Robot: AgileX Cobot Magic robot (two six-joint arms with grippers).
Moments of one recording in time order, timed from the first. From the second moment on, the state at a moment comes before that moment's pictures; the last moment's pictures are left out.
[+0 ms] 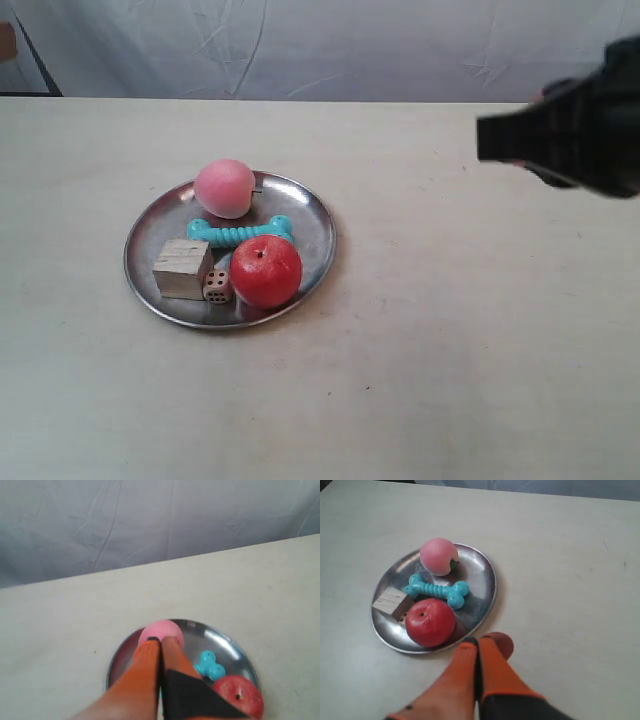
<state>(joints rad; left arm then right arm) -0.07 0.92 -0.81 -0.76 0.53 0.74 0.48 0.93 -0.80 -0.03 0.55 0.31</state>
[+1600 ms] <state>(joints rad) -0.07 0.82 -0.64 -0.70 0.51 0.76 0.09 0.11 -0.44 -0.03 0.59 0.32</state>
